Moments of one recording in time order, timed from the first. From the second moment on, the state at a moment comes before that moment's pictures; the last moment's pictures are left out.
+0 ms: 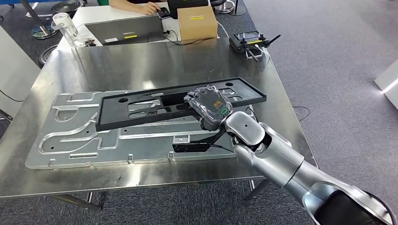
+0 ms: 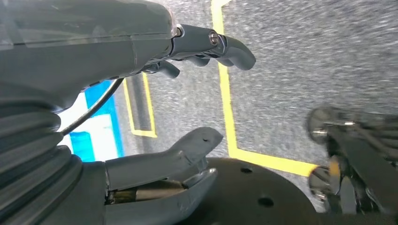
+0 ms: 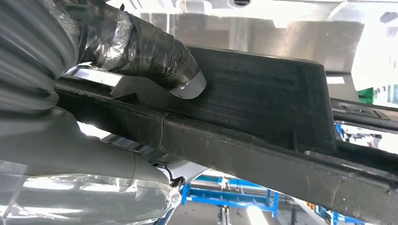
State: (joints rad) left arm -0.10 -0.08 -1.29 -0.15 1.17 0.18 0.20; right arm -0.90 -0.15 1.09 -1.23 0.87 -0.13 -0.04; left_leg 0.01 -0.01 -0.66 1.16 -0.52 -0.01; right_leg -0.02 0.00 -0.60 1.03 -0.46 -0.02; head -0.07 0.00
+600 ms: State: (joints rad) left arm -0.10 -0.08 -1.31 -0.15 1.17 0.18 0.20; right arm -0.87 -0.15 1.10 -1.21 0.86 -0.14 -0.05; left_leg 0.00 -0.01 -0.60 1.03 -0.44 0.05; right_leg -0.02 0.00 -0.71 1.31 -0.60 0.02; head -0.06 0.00
